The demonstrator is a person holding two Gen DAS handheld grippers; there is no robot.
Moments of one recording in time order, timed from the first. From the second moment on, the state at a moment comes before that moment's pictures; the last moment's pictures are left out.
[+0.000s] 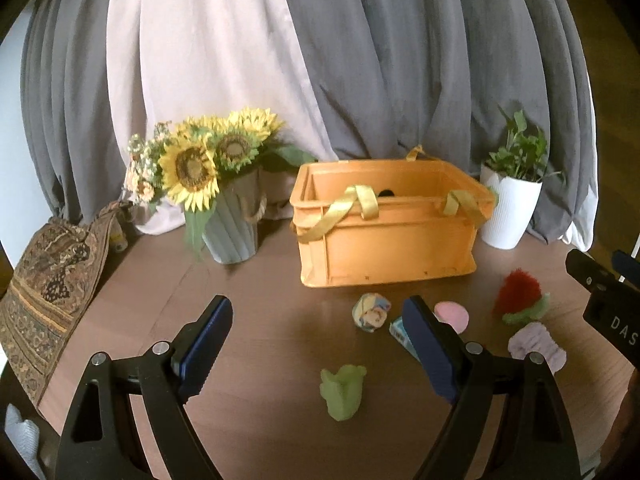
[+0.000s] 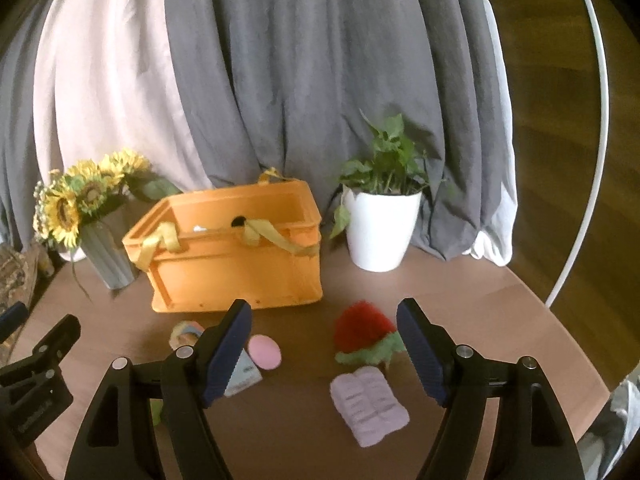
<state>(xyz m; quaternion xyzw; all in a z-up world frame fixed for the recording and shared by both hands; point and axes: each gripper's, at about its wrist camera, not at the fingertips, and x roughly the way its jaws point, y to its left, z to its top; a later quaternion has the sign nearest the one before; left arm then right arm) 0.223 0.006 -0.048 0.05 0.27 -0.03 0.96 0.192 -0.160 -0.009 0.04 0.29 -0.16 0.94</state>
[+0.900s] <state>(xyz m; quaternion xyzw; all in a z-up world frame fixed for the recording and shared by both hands) 0.249 -0.014 -0.143 0.04 0.39 -0.02 0.92 0.207 -0.193 -0.100 0.05 0.40 -0.18 0.90</state>
